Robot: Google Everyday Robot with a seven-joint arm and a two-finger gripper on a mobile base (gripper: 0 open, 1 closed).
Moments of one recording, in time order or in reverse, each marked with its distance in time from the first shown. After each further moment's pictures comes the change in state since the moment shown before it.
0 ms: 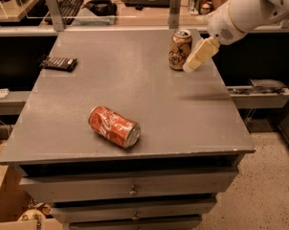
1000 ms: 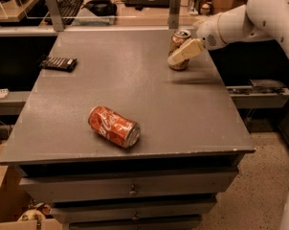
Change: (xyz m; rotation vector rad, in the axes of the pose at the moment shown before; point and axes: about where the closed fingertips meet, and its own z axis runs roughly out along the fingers) arm -0.009 -0.037 0.064 -0.007 -0.251 0.183
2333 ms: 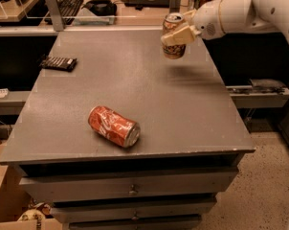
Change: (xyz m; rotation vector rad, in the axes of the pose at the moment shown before) arm -0.058 0.031 -0.017 -0.111 -0.168 -0.077
